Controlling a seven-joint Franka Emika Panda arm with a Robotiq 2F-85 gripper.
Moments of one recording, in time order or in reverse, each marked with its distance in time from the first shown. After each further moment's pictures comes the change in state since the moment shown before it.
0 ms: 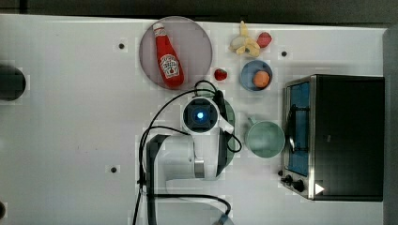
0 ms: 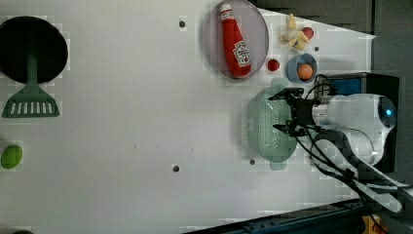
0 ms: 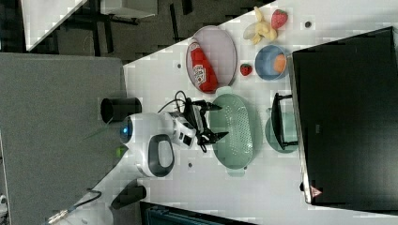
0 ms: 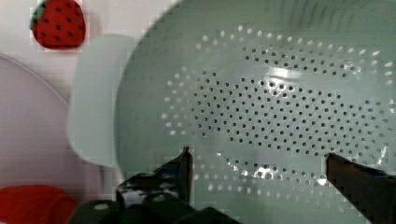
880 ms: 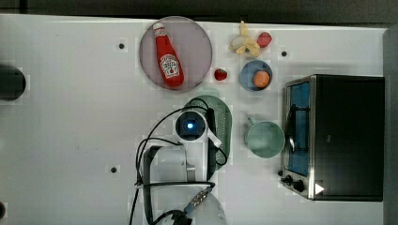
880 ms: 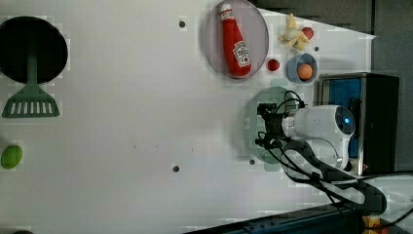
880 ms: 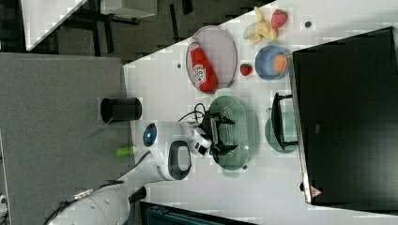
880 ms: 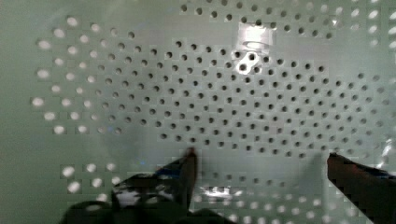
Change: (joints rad) arm 0.045 0.140 0.005 -0.057 0.024 0.112 0.114
